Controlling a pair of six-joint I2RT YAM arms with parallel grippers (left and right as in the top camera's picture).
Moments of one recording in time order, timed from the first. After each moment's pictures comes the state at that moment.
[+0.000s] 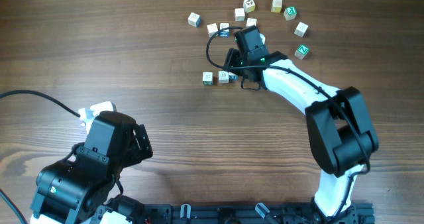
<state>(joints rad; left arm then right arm) -0.40 0.83 1.13 -1.43 -0.32 -0.63 0.45 2.03 1.33 -0.33 0.01 0.71</state>
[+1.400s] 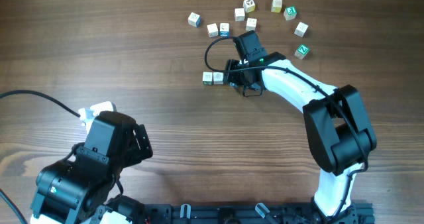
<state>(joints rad) -0.40 0.83 1.13 -1.42 -0.32 -0.63 0.45 2.03 1.33 -0.45 -0.10 0.64</state>
